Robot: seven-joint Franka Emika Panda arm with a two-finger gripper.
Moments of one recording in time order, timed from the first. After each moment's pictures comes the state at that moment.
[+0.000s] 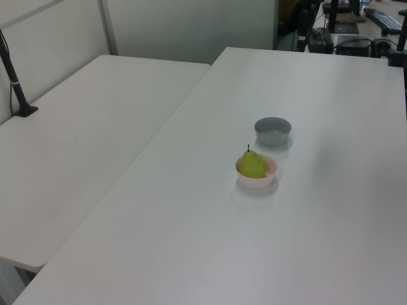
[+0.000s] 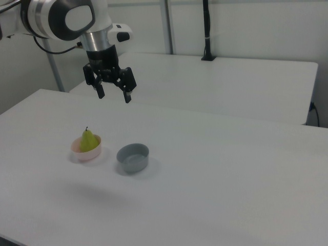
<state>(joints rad) -0.02 -0.01 -0.06 -1.66 0.02 1.72 -0.17</state>
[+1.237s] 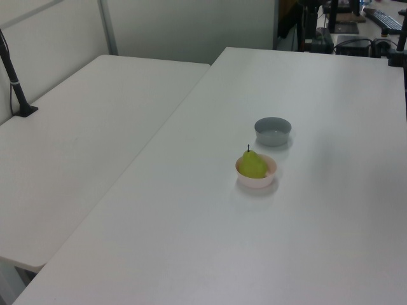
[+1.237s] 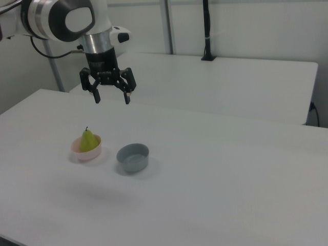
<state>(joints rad) -0.02 -0.01 -0.06 -1.67 0.02 1.70 -0.39</state>
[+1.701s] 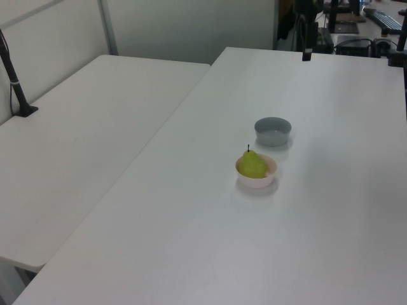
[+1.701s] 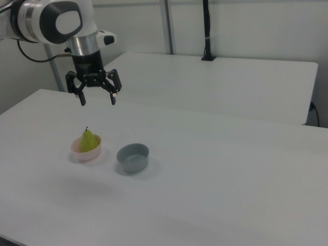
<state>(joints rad) 0.05 -0.01 -0.04 -1.69 0.02 1.69 -0.42</state>
